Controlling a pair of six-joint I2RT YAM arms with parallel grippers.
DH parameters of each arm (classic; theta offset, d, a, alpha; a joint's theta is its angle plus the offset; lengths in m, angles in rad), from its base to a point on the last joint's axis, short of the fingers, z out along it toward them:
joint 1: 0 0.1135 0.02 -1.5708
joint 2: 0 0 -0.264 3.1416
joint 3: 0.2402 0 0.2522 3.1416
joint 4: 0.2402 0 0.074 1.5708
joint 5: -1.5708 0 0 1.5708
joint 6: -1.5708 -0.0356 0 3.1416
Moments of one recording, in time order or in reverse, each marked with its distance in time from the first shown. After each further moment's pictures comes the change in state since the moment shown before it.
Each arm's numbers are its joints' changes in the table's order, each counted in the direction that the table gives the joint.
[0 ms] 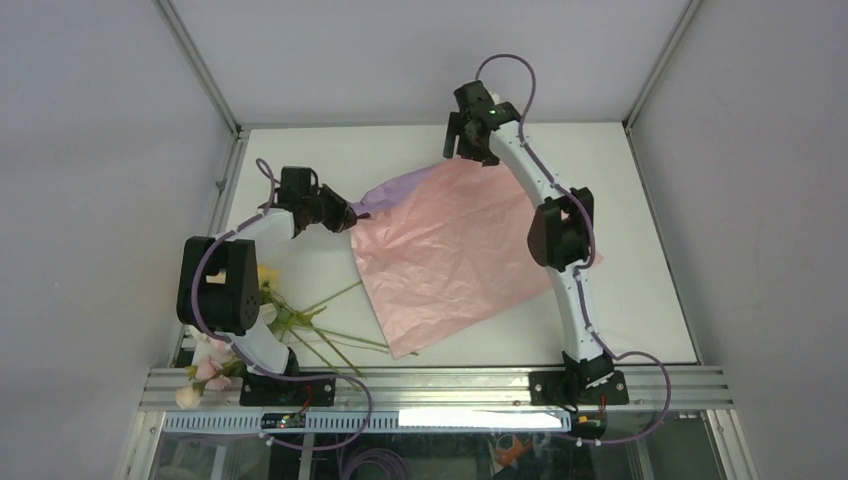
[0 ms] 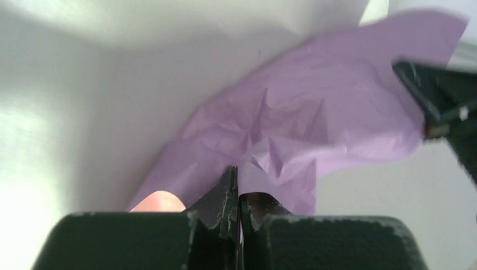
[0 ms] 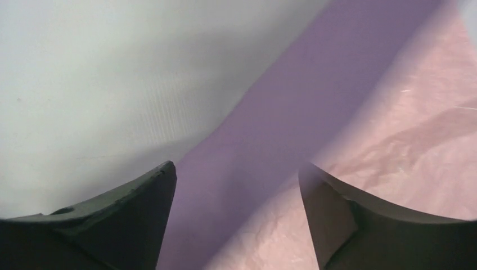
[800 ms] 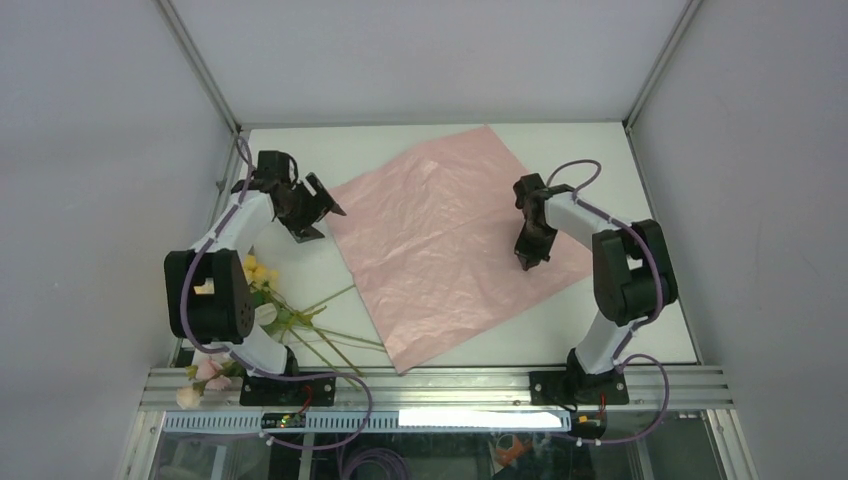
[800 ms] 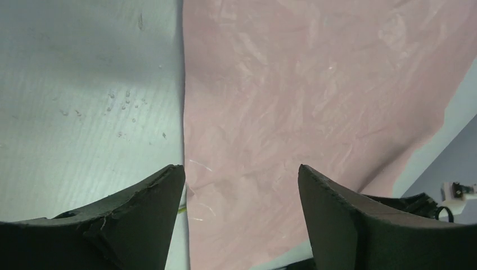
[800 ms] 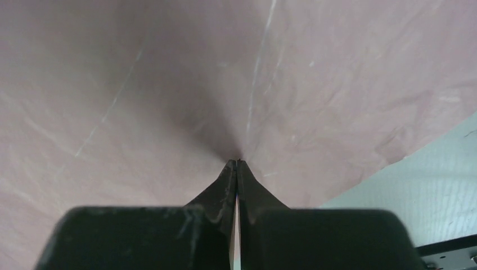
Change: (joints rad) left arm 0.122 -0.024 0.190 0.505 0.245 -0.304; right arm -0.141 -0.649 -1.262 -0.124 0.090 -0.198
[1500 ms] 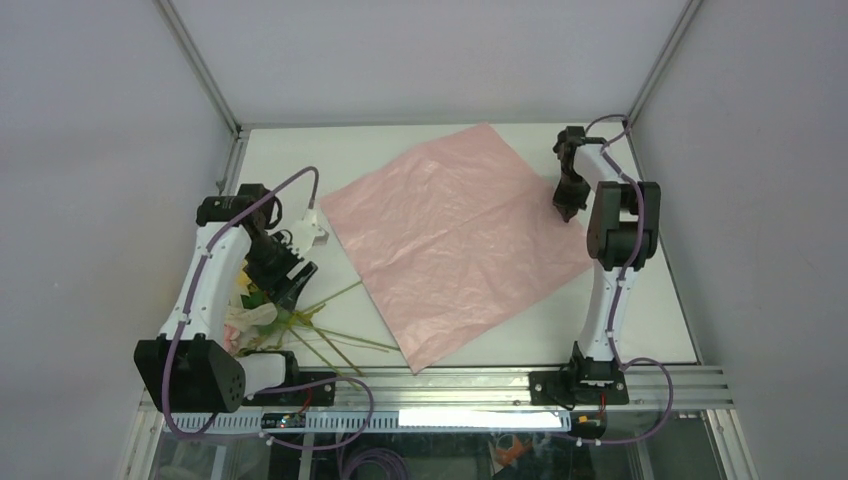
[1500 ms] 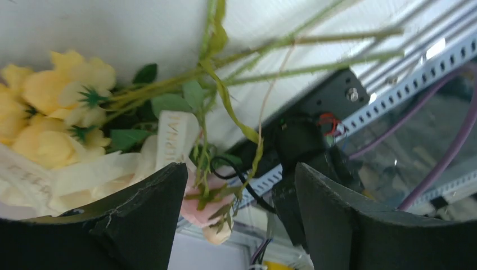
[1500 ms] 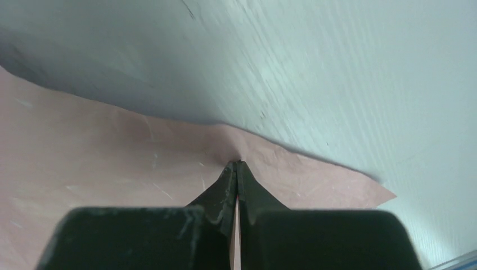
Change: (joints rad) left arm 0.000 -0.364 0.075 0.882 0.092 -1.458; right arm -0.317 0.412 0.557 0.090 -0.150 0.270
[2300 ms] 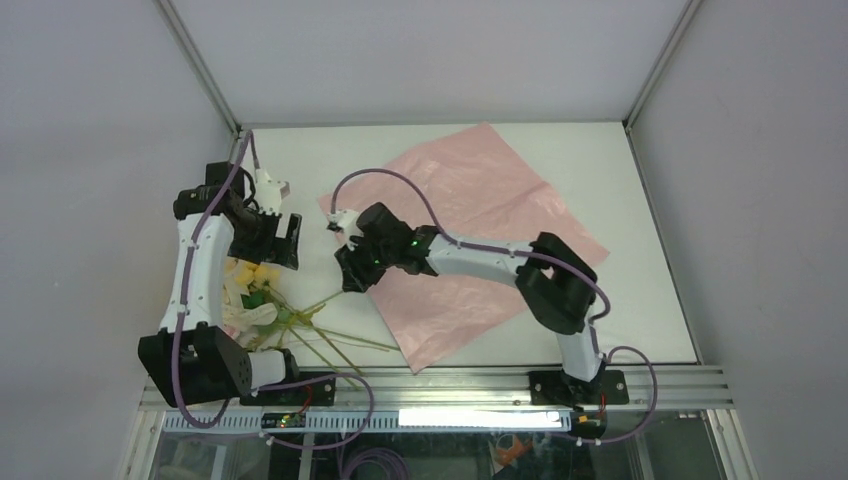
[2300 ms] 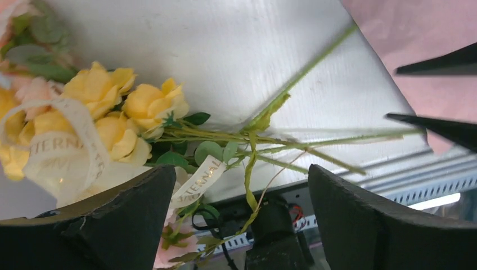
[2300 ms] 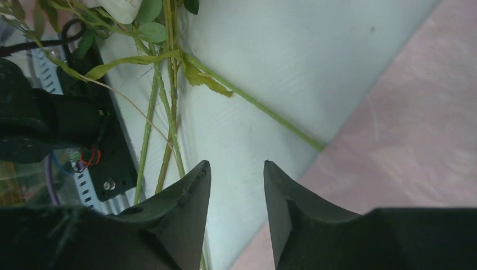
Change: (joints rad) left arm 0.160 0.065 0.076 -0.179 -0.040 0.309; right arm 1.036 -0.248 -0.261 -0.764 0.615 0.208
